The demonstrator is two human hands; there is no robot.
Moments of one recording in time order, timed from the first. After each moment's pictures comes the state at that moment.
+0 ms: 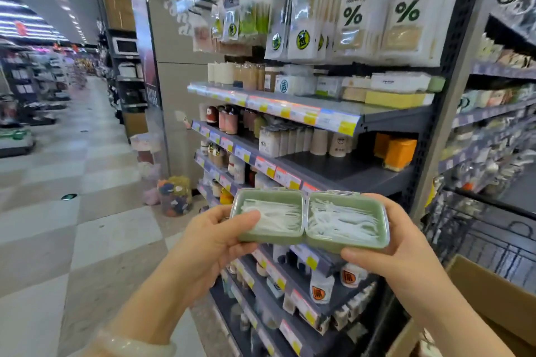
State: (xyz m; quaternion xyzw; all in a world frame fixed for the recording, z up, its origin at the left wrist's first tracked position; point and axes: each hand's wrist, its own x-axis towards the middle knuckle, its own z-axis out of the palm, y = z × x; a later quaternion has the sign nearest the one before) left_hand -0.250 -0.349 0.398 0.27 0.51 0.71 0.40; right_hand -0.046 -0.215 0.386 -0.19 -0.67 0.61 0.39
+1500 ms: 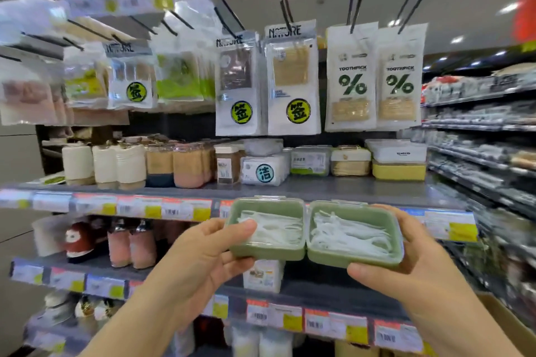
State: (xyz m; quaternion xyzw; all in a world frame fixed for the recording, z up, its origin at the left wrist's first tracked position) left_hand -0.544 -0.110 0.496 0.48 0.36 0.54 0.59; right_hand -0.310 -0.144 0.474 -0.33 -0.57 0.43 0.62
